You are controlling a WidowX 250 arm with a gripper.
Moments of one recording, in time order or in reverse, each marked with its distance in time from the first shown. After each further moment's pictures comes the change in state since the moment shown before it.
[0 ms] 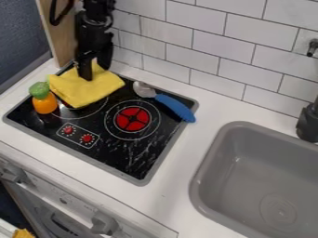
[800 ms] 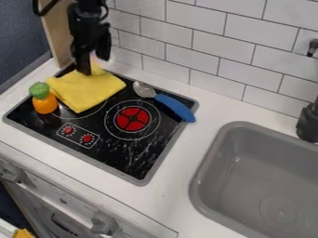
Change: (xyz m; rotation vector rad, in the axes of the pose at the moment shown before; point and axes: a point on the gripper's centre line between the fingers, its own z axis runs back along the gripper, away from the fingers) arm -0.008 0.013 0.037 -0.105 0.019 0.047
